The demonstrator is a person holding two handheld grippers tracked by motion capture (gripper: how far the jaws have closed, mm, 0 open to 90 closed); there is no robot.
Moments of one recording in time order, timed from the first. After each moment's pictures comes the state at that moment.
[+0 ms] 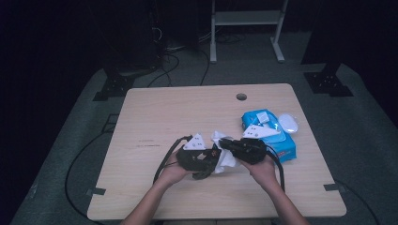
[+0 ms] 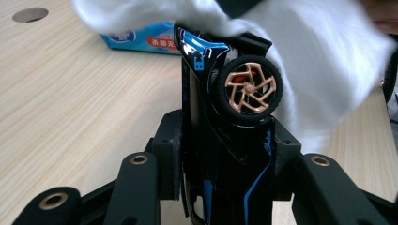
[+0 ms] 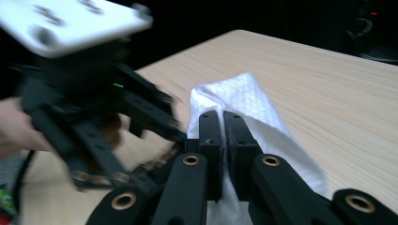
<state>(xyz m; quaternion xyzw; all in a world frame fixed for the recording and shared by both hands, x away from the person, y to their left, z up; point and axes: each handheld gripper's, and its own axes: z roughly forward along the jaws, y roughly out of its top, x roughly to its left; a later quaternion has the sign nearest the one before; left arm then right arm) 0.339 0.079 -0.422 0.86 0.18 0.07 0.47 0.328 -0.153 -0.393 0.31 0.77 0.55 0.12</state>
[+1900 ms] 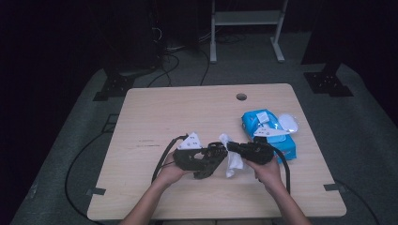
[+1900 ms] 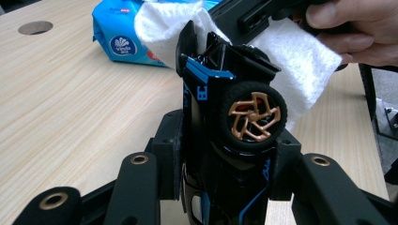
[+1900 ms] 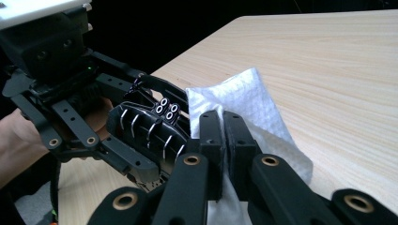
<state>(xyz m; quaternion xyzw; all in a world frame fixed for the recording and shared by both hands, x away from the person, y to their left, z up) 0.338 0.086 -0.416 0.85 0.17 0.07 0.49 0.337 -0.180 -0.418 0.36 0.73 0.58 0.02</state>
